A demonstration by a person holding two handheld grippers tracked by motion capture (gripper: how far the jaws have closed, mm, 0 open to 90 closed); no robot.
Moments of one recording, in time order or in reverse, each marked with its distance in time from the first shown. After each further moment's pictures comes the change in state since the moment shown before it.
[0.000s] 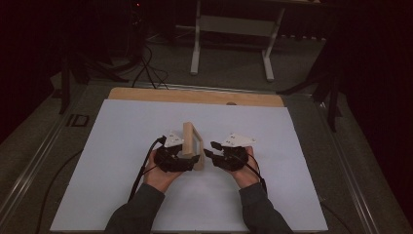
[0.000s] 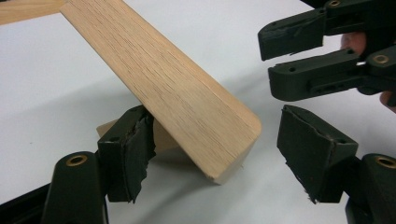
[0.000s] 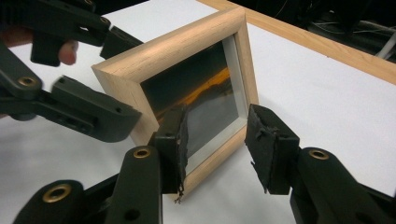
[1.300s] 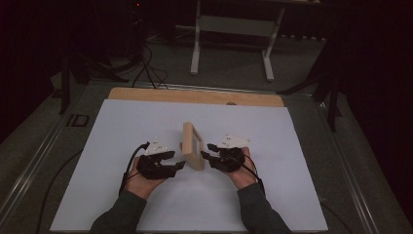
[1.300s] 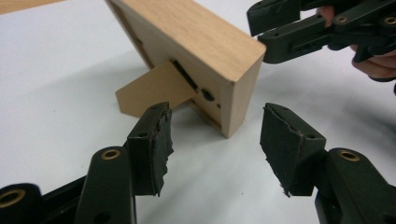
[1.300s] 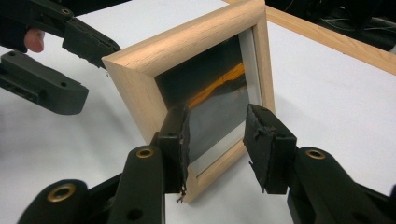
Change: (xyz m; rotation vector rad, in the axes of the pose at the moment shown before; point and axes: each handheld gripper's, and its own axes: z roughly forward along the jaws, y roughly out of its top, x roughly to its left) left arm 0.019 -0.026 -0.036 -0.004 -0.066 0.047; right arm 0.006 -0.001 0.008 0.023 0.020 -0.014
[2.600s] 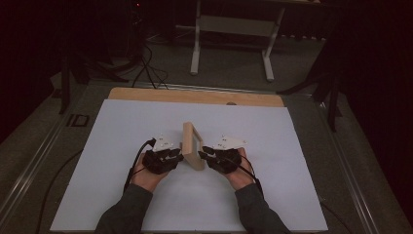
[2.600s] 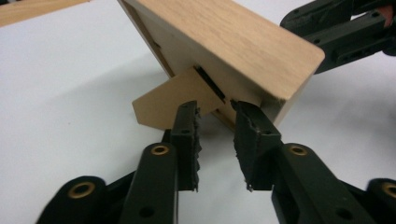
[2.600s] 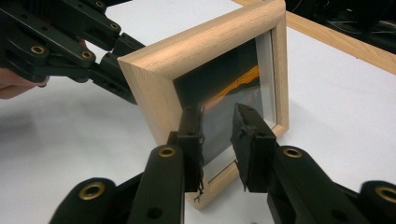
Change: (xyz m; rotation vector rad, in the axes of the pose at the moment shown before) left arm 0.011 0.002 0.021 0.019 0.059 0.035; right arm 0.008 0.002 0.005 0.005 0.017 -0.026
